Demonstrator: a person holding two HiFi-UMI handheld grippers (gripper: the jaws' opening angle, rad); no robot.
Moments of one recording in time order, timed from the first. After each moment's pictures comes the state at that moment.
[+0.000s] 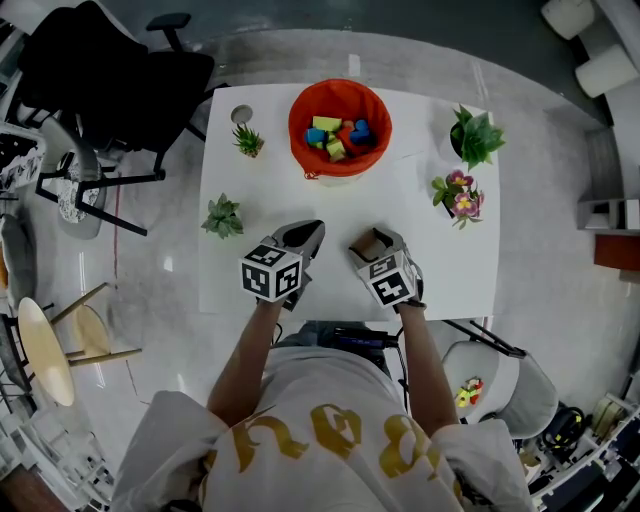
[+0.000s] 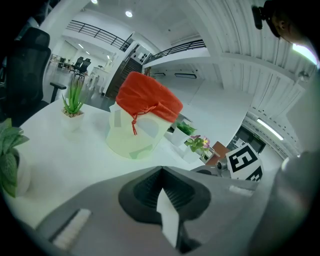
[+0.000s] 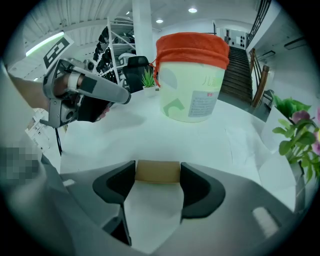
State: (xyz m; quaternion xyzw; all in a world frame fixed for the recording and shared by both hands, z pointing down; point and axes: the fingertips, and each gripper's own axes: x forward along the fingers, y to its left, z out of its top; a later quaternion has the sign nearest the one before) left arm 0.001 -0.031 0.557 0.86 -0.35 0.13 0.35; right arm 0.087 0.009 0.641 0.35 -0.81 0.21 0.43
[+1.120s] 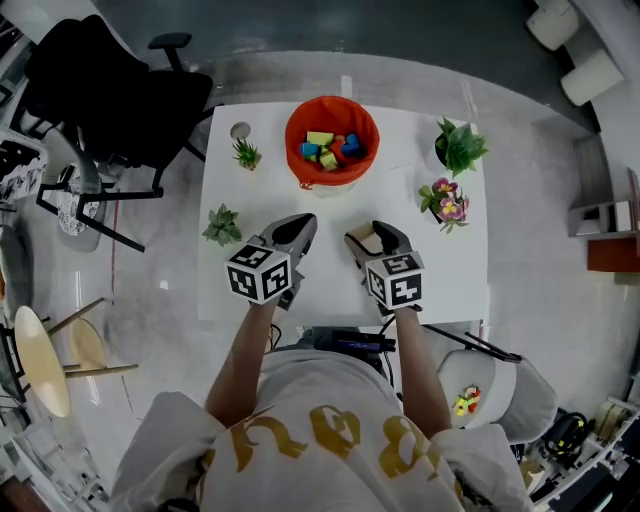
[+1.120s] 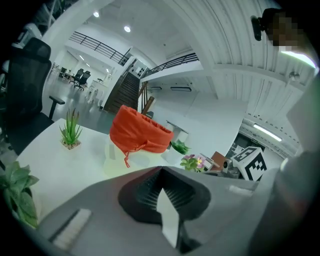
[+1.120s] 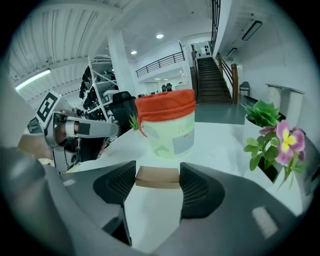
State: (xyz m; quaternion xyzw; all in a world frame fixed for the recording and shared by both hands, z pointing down) left arm -0.006 -0.050 0.492 0.87 -0.37 0.07 0.31; right arm 0.090 -0.027 0.548 0.45 -0.82 0.26 0.26
